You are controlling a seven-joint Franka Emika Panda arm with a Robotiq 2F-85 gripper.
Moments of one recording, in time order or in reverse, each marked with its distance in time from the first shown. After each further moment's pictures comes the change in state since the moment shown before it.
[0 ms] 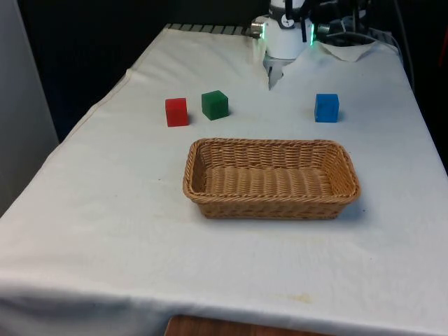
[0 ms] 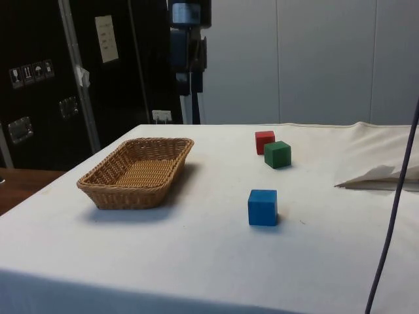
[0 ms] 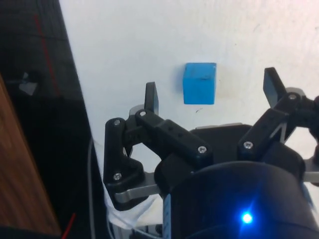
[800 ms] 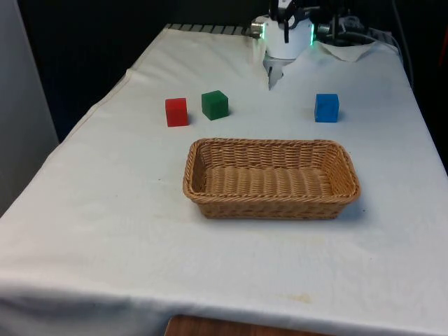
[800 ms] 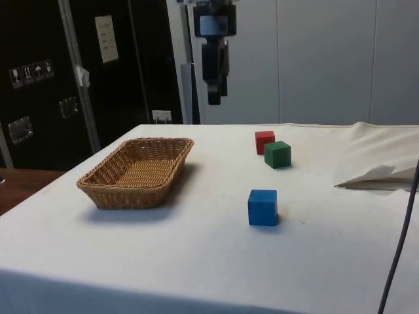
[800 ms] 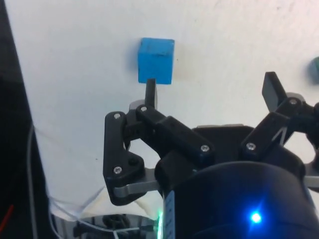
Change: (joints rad) arm -0.030 -0.103 0.004 -0.135 -0.225 0.020 0.086
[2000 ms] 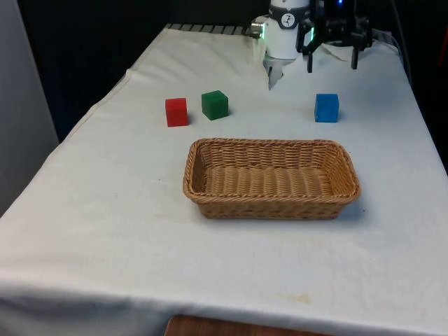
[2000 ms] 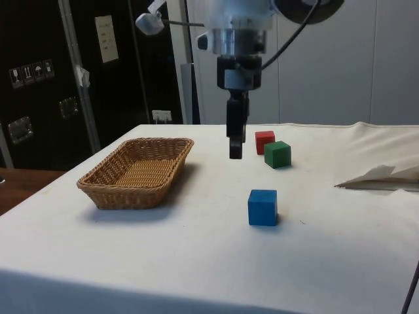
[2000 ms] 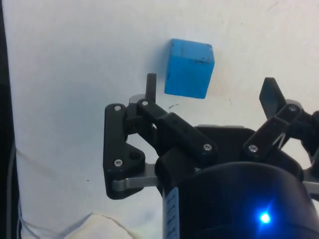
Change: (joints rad) arm 0.000 0.081 0.122 -0.215 0.015 0.320 0.100
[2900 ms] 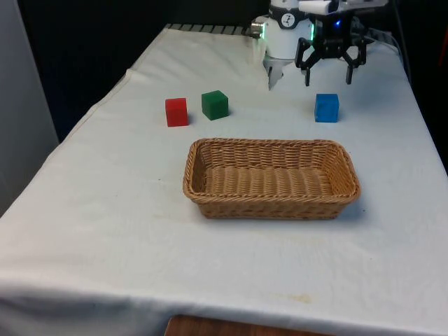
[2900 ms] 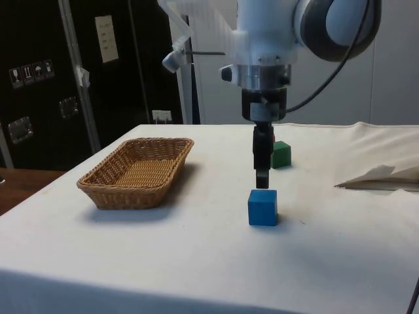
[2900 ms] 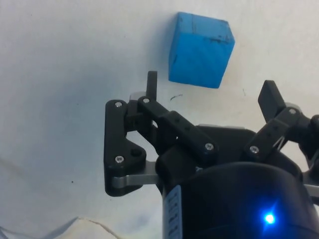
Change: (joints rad) arm 0.000 0.080 0.036 -0.116 0.002 0.150 0.049
